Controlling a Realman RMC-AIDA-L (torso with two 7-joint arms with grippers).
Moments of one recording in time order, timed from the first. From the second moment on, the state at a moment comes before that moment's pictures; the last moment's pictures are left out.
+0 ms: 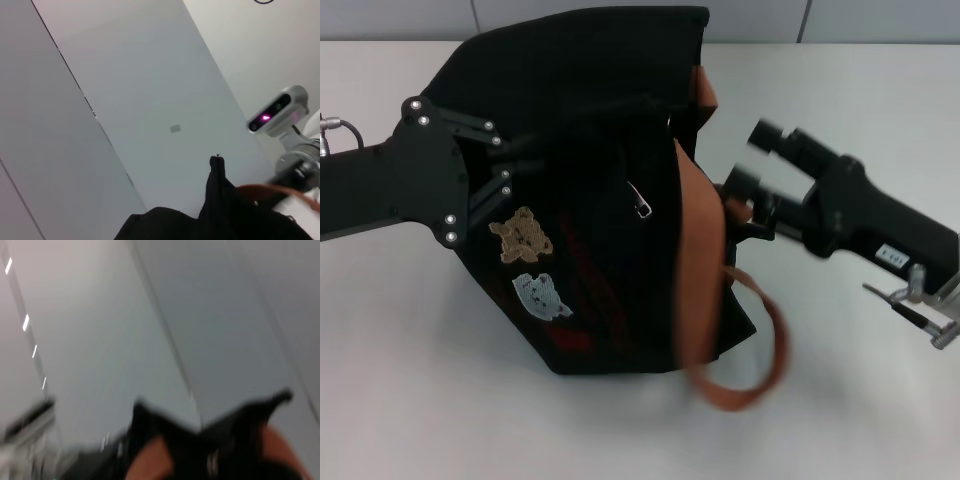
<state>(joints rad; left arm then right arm) -0.38 -2.06 0.73 0.85 1.70 1.83 -0.75 0.55 2.09 -0.44 -0.10 -1.82 -1.72 0.92</state>
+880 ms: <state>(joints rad) -0.39 -2.07 0.72 0.77 1.69 1.86 -0.70 0.62 2.09 -0.46 0.09 -1.66 -1.65 0.49</state>
